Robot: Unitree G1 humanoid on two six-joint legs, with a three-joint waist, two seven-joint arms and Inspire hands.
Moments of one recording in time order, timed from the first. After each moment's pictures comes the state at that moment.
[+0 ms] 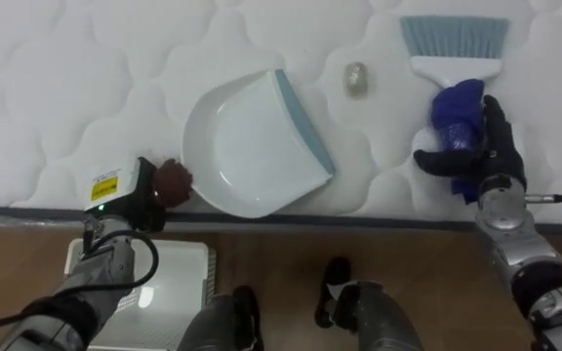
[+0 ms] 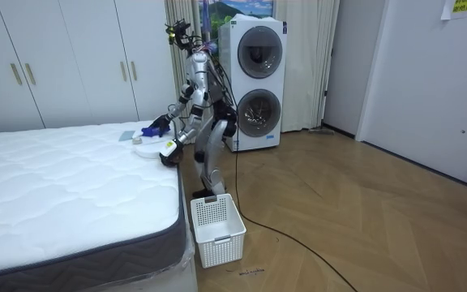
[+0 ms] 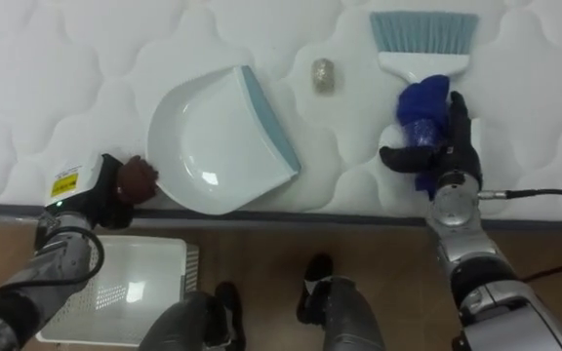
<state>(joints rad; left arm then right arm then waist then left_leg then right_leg) -0.48 0.38 -0.45 1.17 0.53 -0.13 0.55 -0.57 -0.42 0.31 1.16 0.22 -0.26 -0.36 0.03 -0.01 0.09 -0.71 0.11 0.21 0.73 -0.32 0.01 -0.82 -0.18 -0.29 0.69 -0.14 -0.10</state>
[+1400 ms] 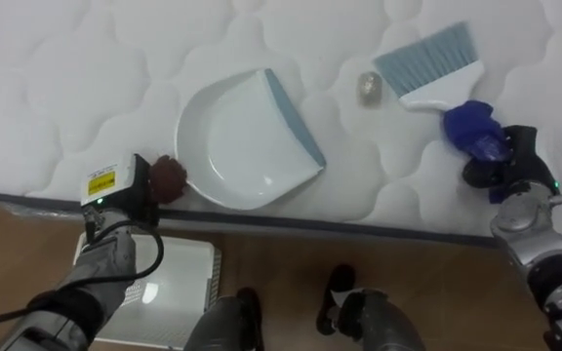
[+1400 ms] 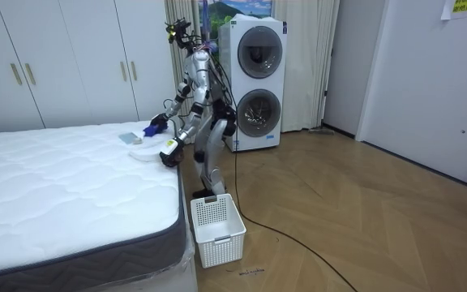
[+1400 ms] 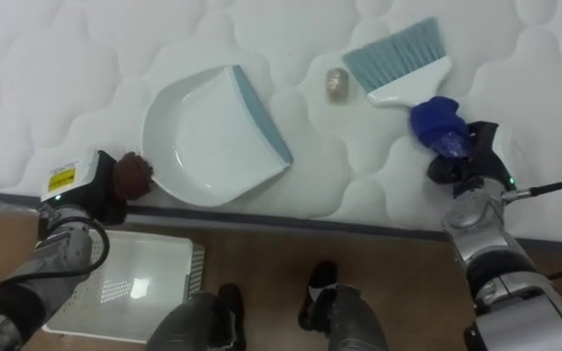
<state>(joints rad) -0.49 0.37 -0.46 1.09 0.53 0.05 0.51 -0.60 -0.47 0.33 1.21 0.03 -0.06 -0.49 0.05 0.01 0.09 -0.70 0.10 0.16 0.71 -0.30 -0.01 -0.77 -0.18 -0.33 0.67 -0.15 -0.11</state>
